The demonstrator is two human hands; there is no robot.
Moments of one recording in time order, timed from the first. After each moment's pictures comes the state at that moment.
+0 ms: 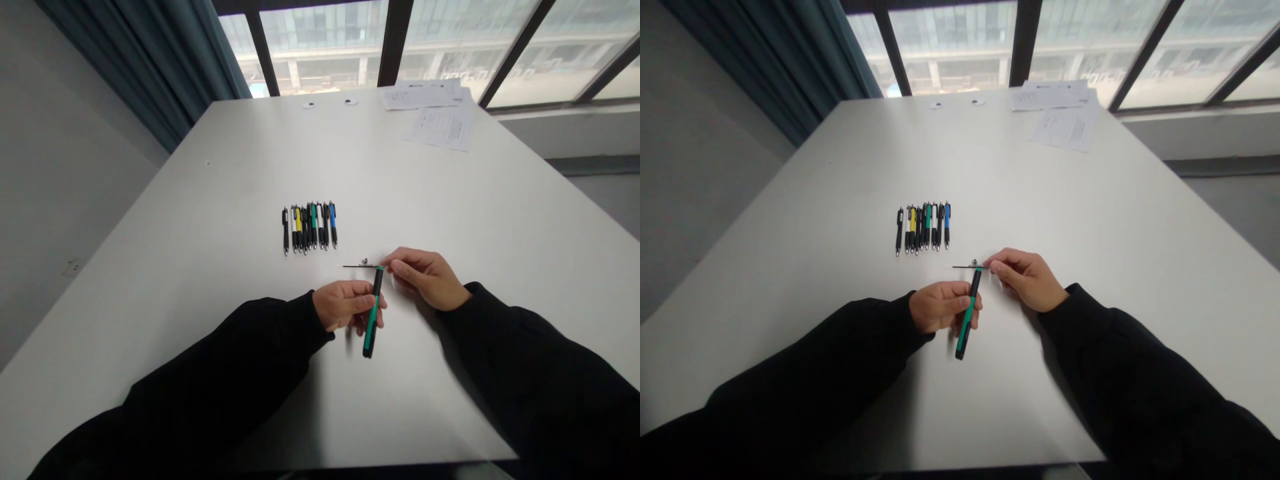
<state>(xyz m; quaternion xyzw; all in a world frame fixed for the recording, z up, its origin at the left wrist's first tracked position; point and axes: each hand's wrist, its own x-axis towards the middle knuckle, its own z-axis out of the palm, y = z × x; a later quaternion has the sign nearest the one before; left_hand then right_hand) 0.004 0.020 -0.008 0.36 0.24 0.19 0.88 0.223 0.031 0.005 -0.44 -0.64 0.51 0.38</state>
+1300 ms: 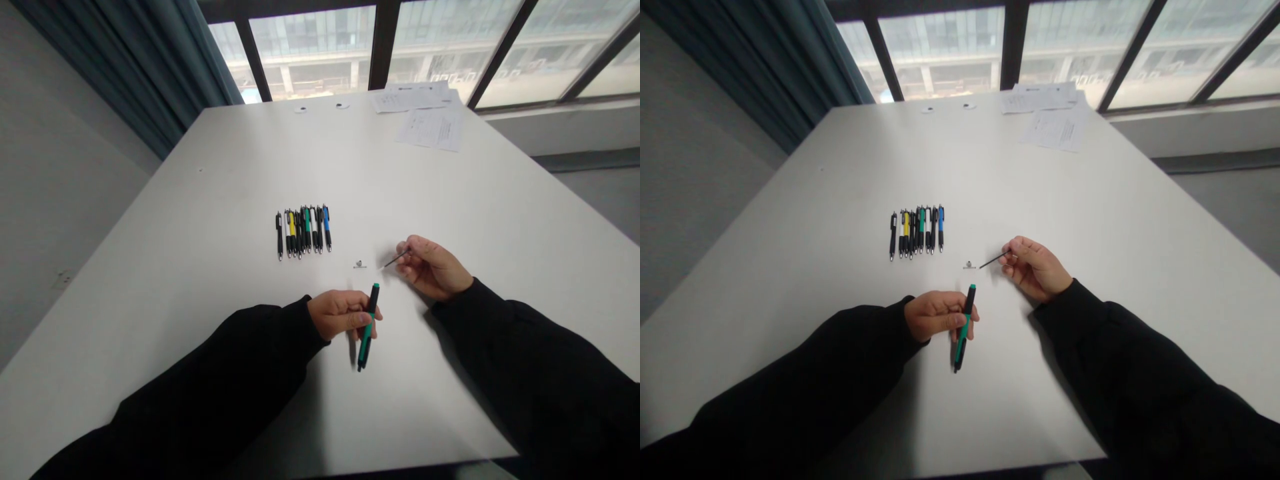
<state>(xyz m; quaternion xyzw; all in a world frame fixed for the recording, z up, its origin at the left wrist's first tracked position) -0.004 0.011 -0.003 0.53 0.26 0.19 0.79 0.235 0.044 0.005 -0.40 -0.36 0.68 0.49</state>
